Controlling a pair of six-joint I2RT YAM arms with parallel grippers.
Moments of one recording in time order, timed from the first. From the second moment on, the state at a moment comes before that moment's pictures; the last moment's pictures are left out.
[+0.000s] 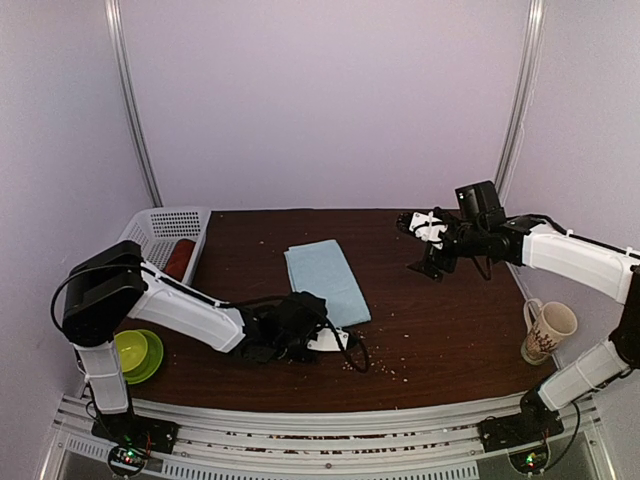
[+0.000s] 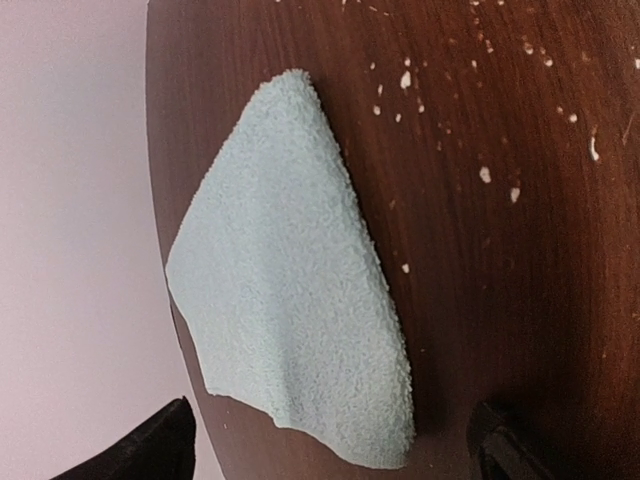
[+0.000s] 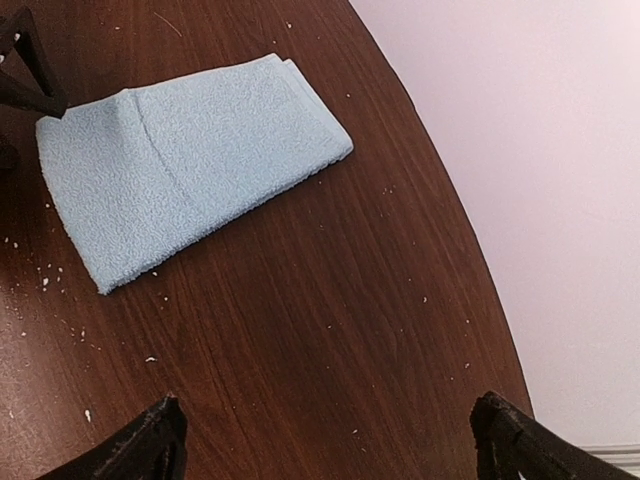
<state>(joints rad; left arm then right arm) -1.13 1.90 0.98 0.18 -0.50 0.99 0.45 1.39 1.06 -0.30 -0.16 -0.81</state>
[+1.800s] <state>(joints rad) -0.95 1.77 0.96 0.00 -0.10 0.65 0.60 1.49 0.75 -0.02 -0.36 -1.36</state>
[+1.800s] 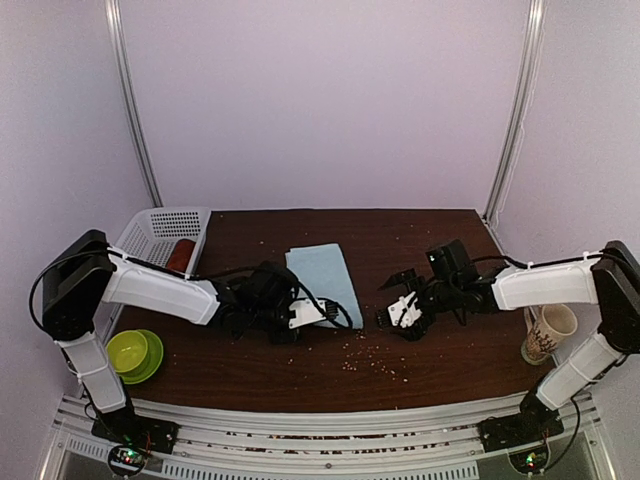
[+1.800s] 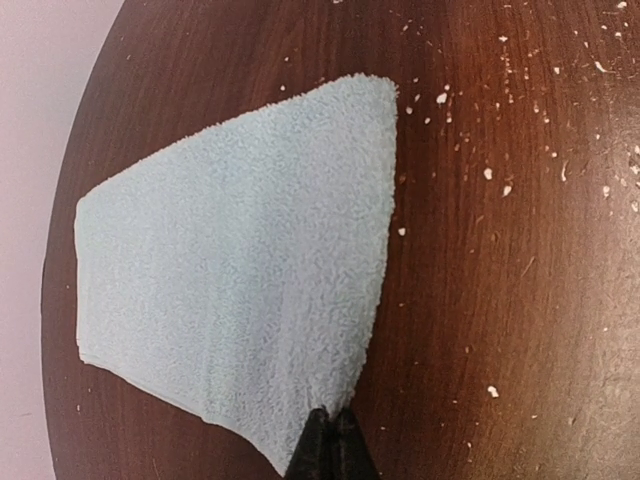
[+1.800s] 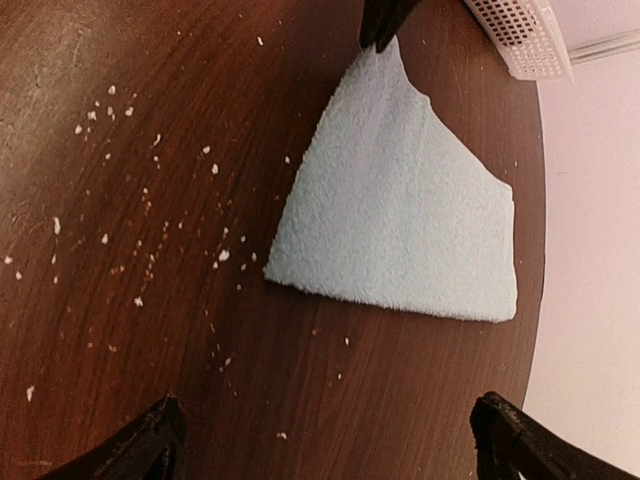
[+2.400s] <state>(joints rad) -0.92 1.79 0.96 0.00 -0.04 0.62 0.90 1.78 0.68 0.55 0.11 -1.20</state>
